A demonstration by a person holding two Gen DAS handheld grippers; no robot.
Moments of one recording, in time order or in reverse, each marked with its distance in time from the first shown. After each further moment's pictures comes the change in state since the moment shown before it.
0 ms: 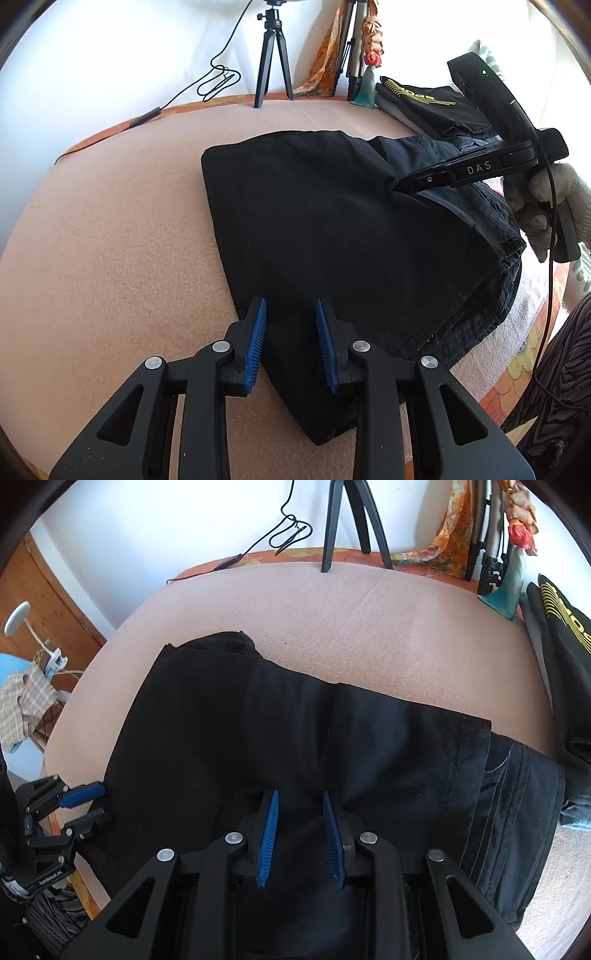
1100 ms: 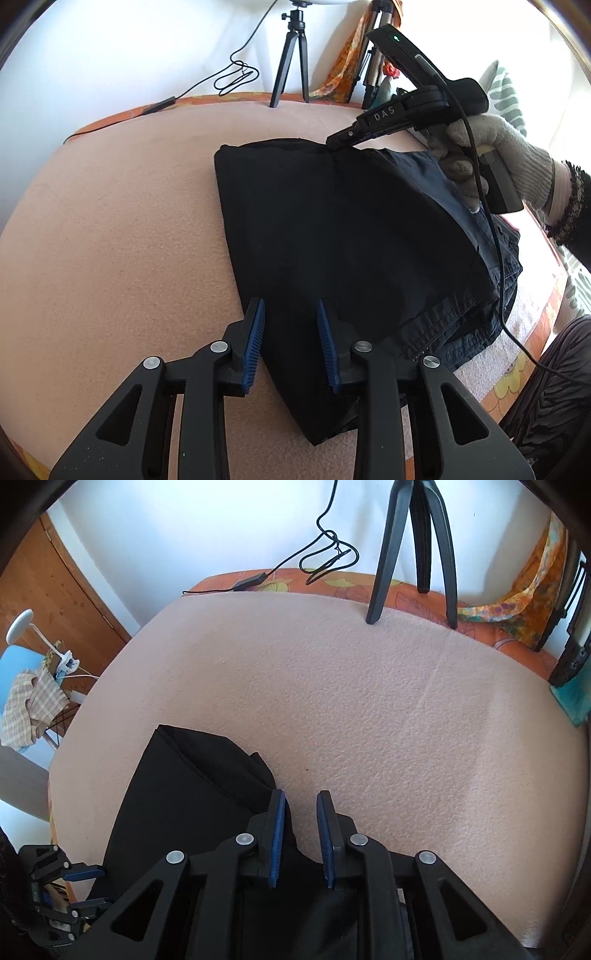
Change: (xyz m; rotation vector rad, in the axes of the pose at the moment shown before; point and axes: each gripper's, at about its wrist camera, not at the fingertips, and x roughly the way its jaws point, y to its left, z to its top) left arm -0.008 0.007 0.002 -0.113 -0.004 -0.005; right arm 0.031 0.010 0.092 -0.116 -0.076 0.025
